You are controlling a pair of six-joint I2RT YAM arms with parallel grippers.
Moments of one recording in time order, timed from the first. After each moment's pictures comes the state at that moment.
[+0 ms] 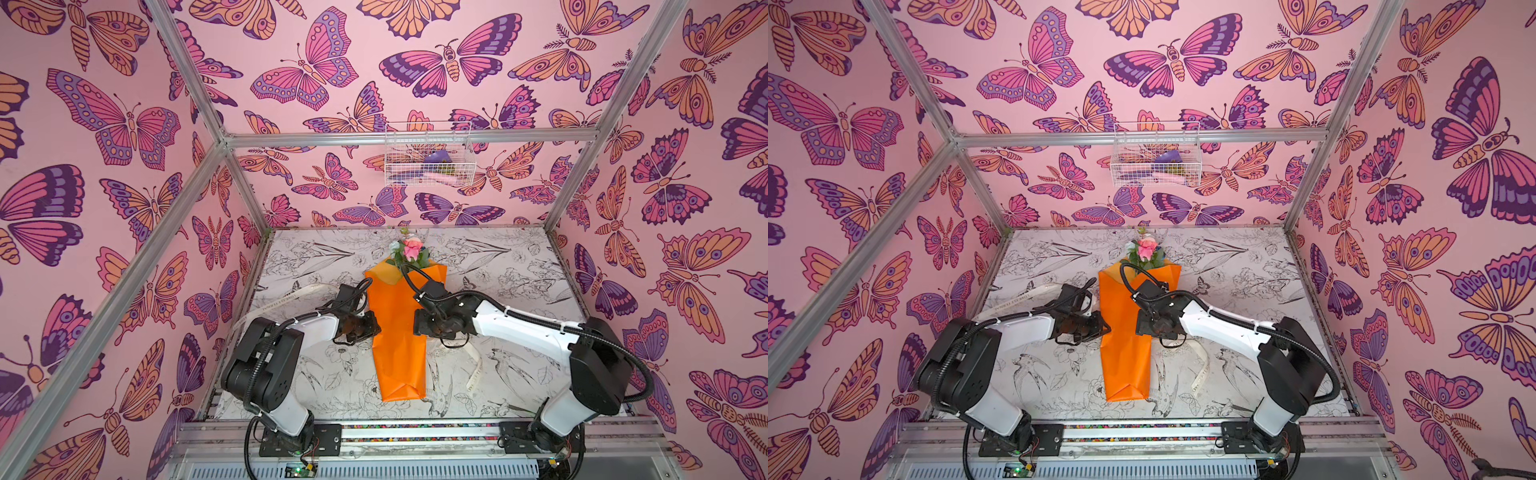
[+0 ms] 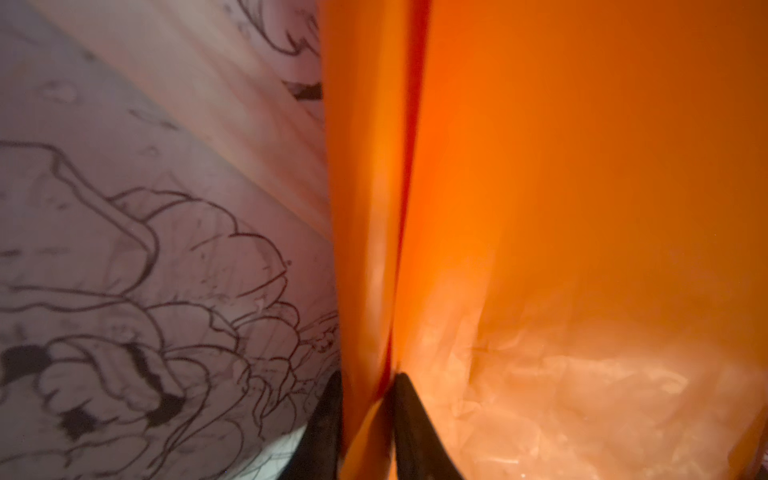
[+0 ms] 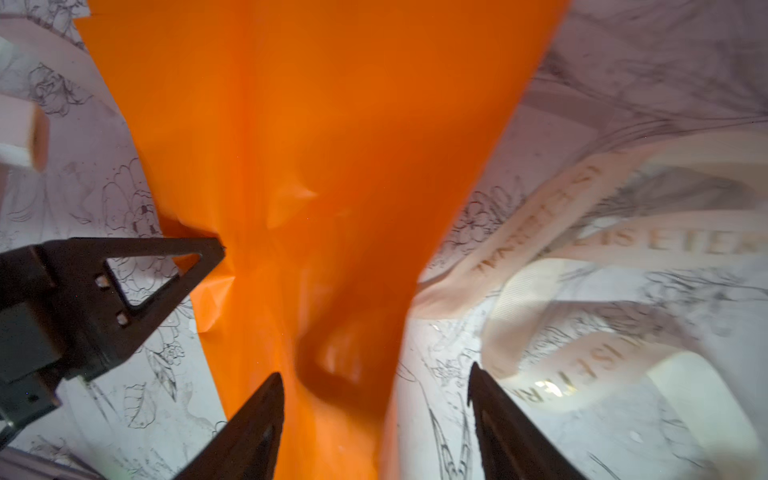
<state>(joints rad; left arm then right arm) -0.37 1.63 0.74 -0.20 0.40 -0.63 0.87 1.60 1.18 -0.74 0.13 0.93</state>
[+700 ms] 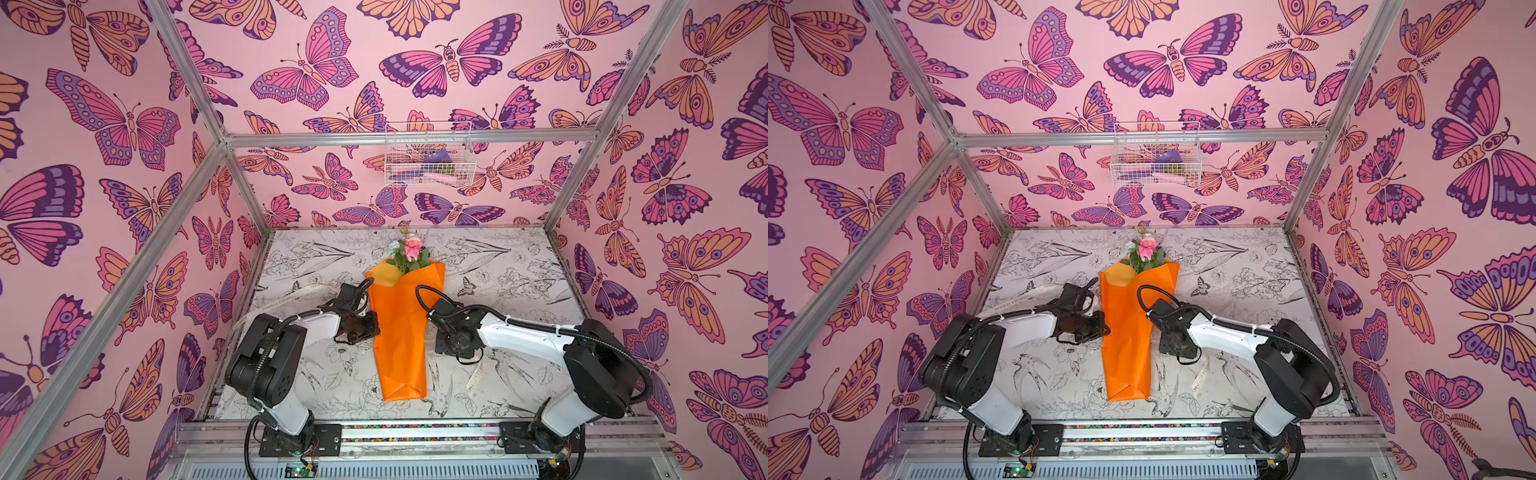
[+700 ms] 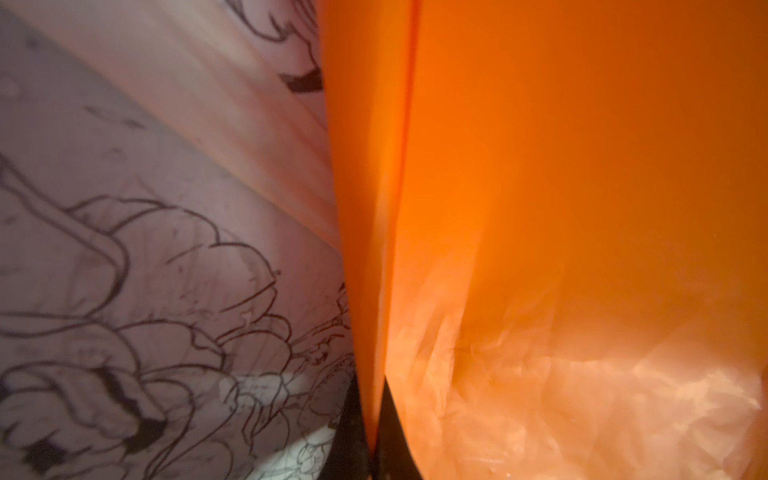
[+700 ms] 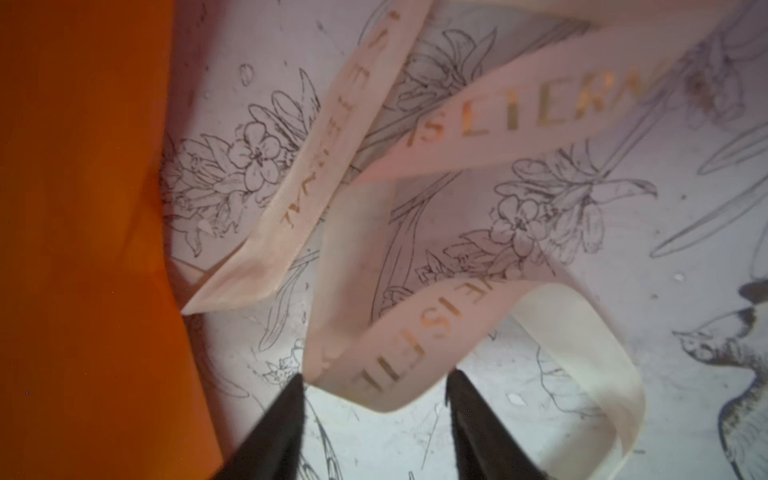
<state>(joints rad) -0.37 1.66 0.76 -0.21 0.42 -0.62 0.82 1.62 0.95 -0.69 0.14 1.02</state>
